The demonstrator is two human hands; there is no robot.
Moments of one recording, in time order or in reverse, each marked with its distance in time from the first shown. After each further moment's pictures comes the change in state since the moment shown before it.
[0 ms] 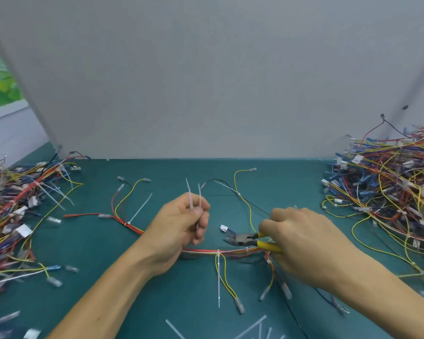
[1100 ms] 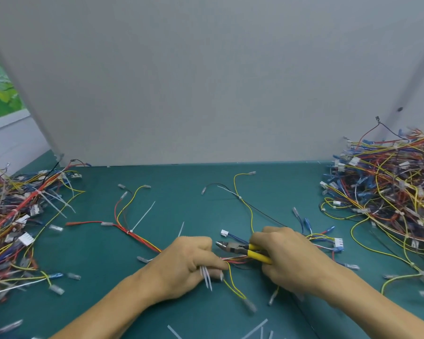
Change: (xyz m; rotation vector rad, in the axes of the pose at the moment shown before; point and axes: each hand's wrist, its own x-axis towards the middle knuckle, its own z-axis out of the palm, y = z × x) left_hand -0.007 -0.029 -0.019 1.143 -0.400 0.683; right_hand 0.010 -0.005 0.030 0.372 -0.128 0.052
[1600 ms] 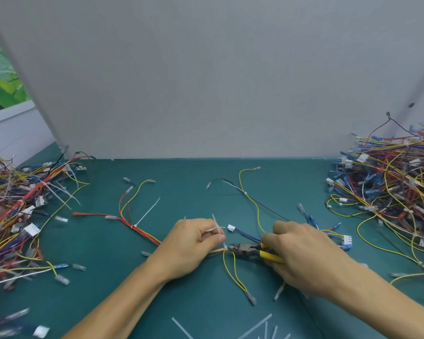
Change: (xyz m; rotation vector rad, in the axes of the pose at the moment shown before) left_hand 0.013 -0.001 0.002 -0.255 0.132 -0.465; right_hand -0.013 0.000 -0.004 -0.275 0.099 -0.074
